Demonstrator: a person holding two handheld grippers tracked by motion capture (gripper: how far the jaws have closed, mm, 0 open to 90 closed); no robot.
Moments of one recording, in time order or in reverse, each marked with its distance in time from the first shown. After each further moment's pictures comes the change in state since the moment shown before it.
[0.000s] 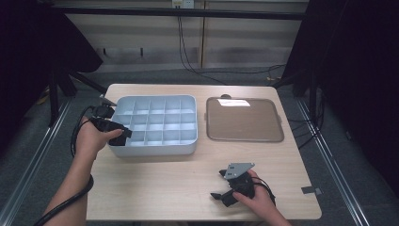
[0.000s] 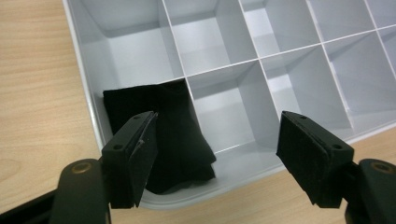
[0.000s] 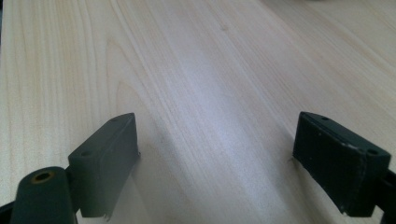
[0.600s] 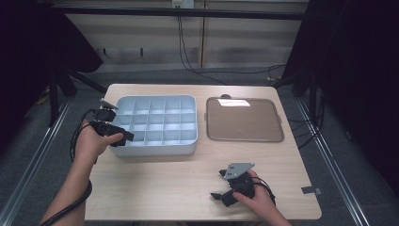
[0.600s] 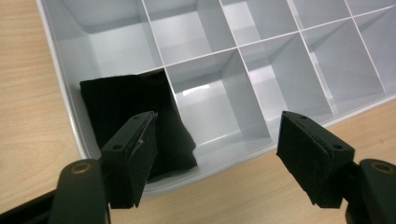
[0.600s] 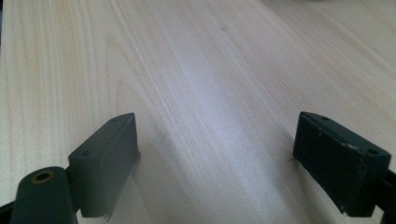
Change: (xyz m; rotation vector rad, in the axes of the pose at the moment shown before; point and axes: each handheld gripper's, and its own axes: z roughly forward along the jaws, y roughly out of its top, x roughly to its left) left arm -0.007 -0.010 -0.002 -0.011 -0.031 0.031; right arm 0.000 0.000 0.000 0.001 0.001 0.002
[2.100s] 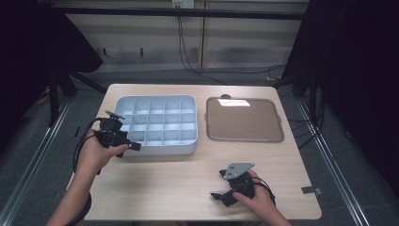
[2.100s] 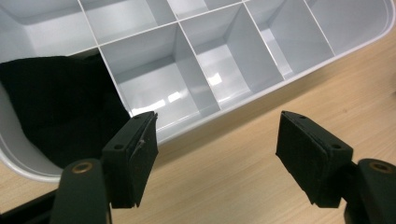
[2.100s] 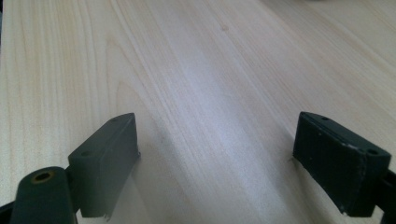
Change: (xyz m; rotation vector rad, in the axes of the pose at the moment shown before) left arm -0.025 -0.023 0.001 -0.015 -0.080 0.092; right arm 0.000 0.000 0.000 0.001 0.001 0.000
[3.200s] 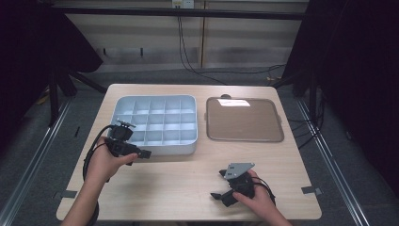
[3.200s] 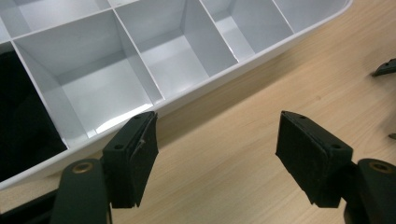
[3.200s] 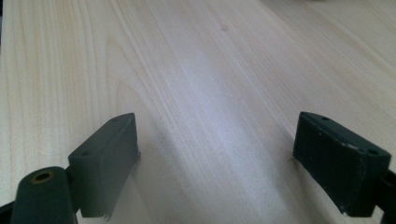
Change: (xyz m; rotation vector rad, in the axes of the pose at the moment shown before) left arm -0.026 -0.012 0.017 -0.010 -0.065 0.067; right arm 0.000 0.000 0.000 0.001 0.001 -0.001
